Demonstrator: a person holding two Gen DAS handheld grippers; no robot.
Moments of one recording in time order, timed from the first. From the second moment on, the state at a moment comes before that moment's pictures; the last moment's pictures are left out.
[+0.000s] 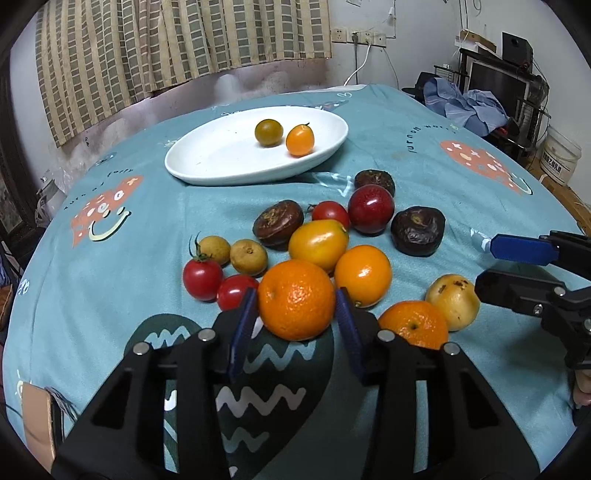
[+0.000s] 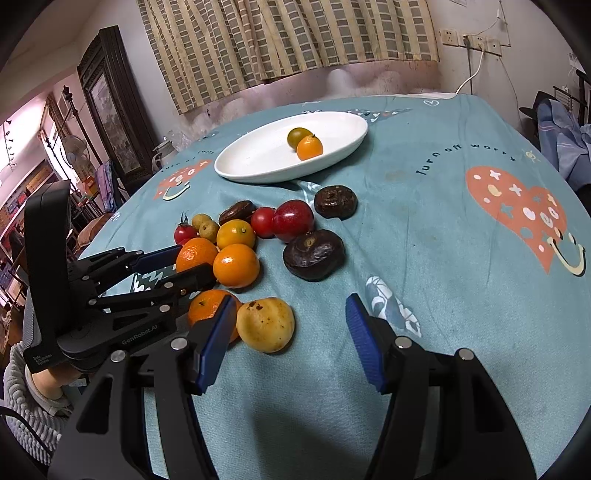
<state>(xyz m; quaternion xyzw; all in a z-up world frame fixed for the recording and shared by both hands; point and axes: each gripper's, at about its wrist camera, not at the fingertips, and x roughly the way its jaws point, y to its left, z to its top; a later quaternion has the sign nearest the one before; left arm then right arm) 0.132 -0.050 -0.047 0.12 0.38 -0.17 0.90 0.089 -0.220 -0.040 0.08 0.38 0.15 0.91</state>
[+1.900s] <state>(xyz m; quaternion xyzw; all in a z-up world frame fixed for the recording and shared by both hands) 0.114 -0.012 -0.035 0.08 0.36 -0.13 0.92 0.098 -0.193 -0.052 0.04 0.42 0.19 0.88</state>
